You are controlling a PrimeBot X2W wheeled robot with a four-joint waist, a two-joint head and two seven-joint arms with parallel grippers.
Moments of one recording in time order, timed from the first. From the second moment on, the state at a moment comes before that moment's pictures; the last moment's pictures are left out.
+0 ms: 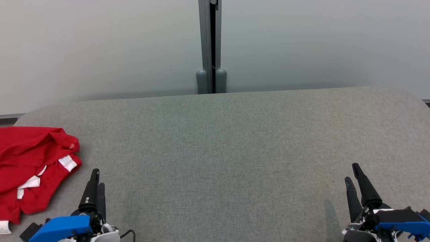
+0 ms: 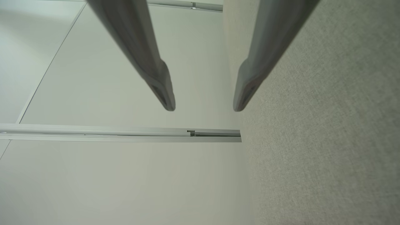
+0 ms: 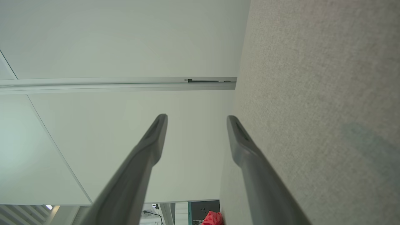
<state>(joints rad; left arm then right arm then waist) -0.06 0.04 0.11 0.30 -1.59 -0.13 0.09 -0.07 -0.04 -0.10 0.29 1.60 0.13 0.09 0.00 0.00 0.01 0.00</state>
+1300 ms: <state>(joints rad) -0.10 0.04 0.08 0.36 -0.88 -0.12 -0.07 -0.14 -0.06 -0.01 0.35 0.90 0.13 -0.07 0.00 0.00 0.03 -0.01</state>
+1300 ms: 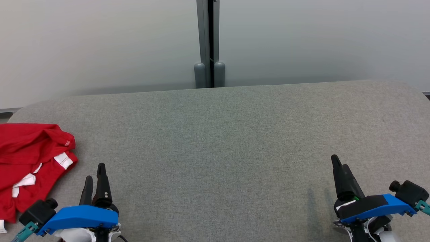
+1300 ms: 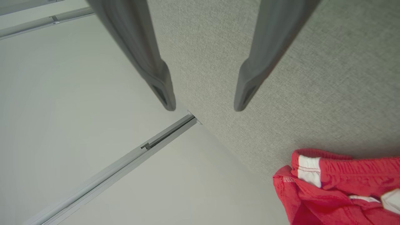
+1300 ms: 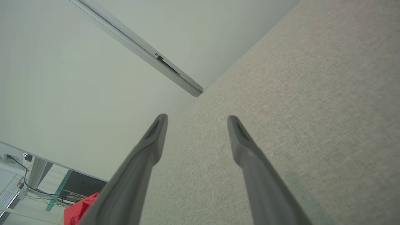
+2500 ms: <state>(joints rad) -0.10 0.05 0.00 0.37 -0.39 -0.08 -0.17 -0.15 -0.05 -0.02 0.36 0.41 0.13 -0.17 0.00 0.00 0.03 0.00</state>
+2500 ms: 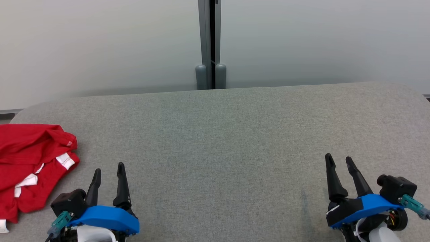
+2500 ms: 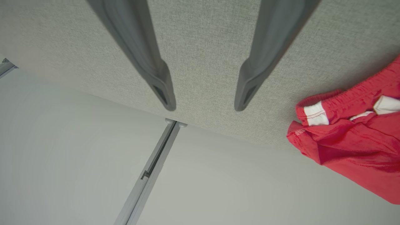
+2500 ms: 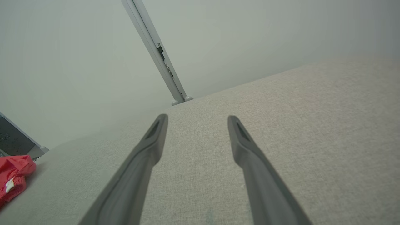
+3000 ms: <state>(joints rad) -0.10 0.06 -0.04 0.42 -0.26 -0.05 -0.20 -0.15 -0.05 -0.03 0.40 0.28 0.13 -0.20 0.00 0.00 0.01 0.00</state>
